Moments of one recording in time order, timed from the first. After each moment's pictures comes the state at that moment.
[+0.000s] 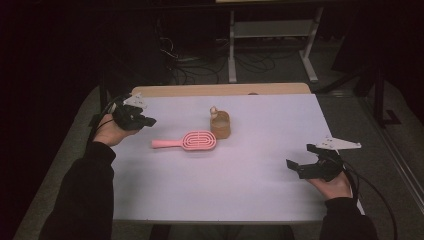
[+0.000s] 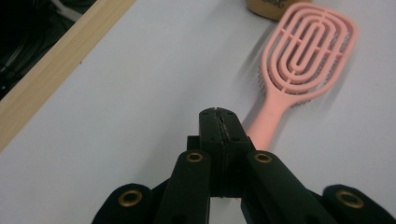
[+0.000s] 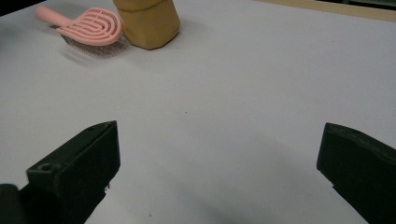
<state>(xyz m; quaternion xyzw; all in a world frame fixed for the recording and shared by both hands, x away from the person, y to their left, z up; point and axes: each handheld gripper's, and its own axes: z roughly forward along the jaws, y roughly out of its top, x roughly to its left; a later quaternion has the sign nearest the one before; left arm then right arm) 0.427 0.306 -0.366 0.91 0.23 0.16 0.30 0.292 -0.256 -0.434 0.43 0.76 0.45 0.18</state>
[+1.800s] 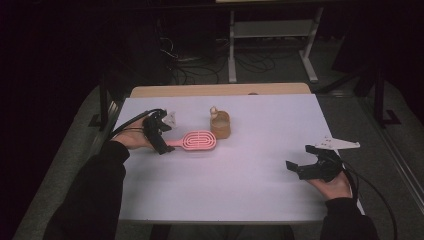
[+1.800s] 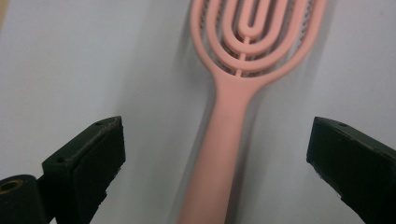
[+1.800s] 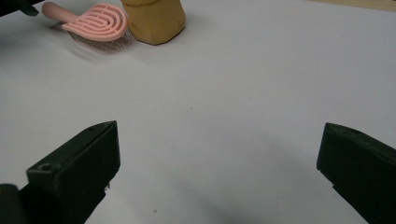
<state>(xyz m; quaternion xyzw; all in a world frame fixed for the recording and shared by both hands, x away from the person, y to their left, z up) 0.428 0.236 -0.412 0.97 0.09 0.14 0.17 0.293 -0.257 -0.436 0.43 0.77 0.45 0.16</state>
